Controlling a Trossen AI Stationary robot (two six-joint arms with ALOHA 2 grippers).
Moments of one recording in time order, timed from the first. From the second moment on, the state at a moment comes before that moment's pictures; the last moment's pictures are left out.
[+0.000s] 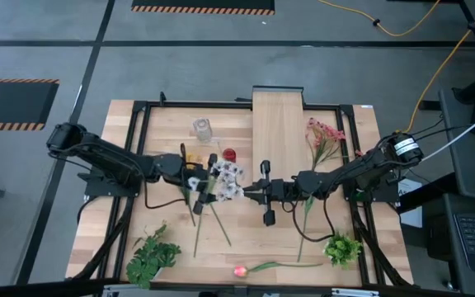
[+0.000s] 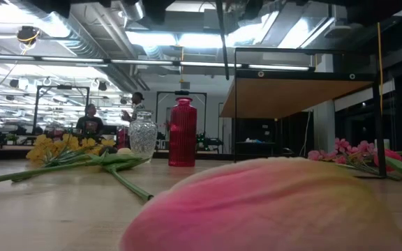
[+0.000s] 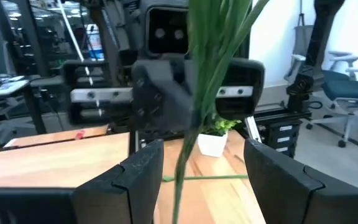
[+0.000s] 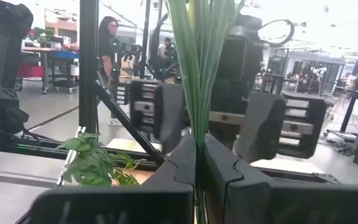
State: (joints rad) left arm -0.18 1.31 0.67 0.64 0.03 0.04; right arm 0.31 1.60 0.77 0.98 0.24 -0.14
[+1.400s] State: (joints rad) left arm -0.18 1.34 0.71 0.73 0.02 0.14; right arm 0.27 1.66 0.85 0.97 0.23 -0.17
